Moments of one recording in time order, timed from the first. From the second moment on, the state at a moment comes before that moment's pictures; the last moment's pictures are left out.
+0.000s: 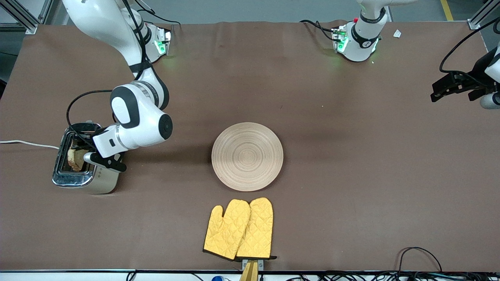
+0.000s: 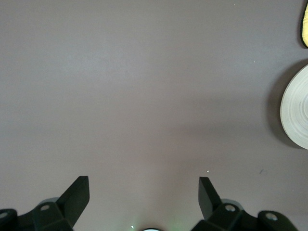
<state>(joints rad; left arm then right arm) 0.02 0.03 -0.08 -1.46 0.02 1.45 -0.06 0.48 0.41 -0.12 -1.77 -1.06 1.54 0.76</state>
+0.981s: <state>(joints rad) 0.02 0.03 -0.08 -1.46 0.02 1.45 -0.06 0.50 0.39 -0.12 -1.79 -1.06 1.53 0.76</state>
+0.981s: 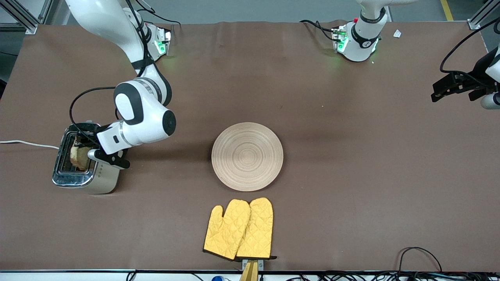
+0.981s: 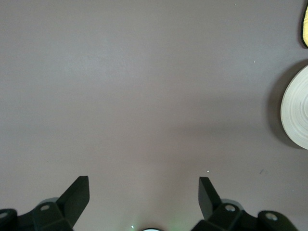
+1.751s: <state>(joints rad) 0.02 0.03 -0.08 -1.46 0.02 1.45 -0.06 0.41 0.38 -0.13 -1.82 -1.05 1.69 0.76</state>
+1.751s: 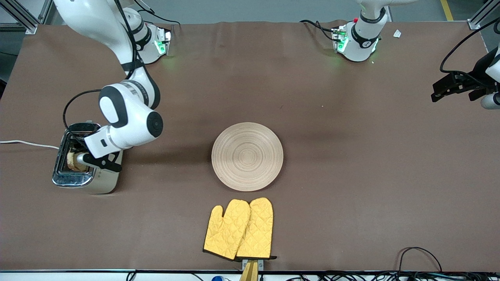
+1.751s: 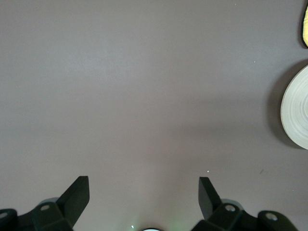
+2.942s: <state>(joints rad) 0.02 0.03 -0.08 -1.46 0.02 1.45 -0.06 0.16 0.26 -0.13 -1.52 -0.28 1.72 0.41</state>
